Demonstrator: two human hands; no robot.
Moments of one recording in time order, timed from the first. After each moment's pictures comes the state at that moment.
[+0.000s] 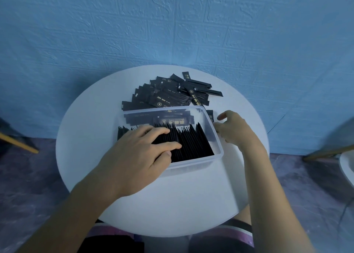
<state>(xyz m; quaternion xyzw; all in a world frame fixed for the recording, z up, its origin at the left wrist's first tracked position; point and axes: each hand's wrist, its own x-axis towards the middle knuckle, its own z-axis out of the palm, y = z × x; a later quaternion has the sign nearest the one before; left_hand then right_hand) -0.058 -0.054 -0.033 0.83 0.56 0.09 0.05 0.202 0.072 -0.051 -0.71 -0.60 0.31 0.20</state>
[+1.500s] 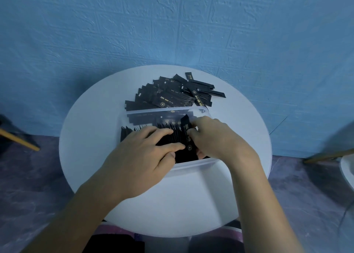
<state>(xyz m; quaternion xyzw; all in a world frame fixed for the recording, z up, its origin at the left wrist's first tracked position) -0.056 -0.056 -0.039 0.83 0.55 0.11 0.01 0.130 0.015 -0.003 -0.62 -0.75 0.24 0.05</state>
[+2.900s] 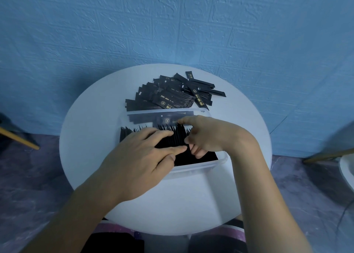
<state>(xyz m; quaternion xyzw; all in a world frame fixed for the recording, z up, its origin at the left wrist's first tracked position) -0.052 -0.067 -0.035 0.83 0.53 0.14 0.04 0.125 0.025 0.011 -0.56 -0.71 0.43 -0.01</state>
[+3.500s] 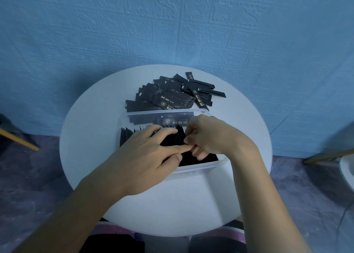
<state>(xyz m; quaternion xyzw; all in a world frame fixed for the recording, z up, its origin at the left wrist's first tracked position) -0.056 -0.054 -0.028 0.85 0.52 0.07 0.06 0.128 0.020 0.009 -0.59 -0.73 0.35 0.01</state>
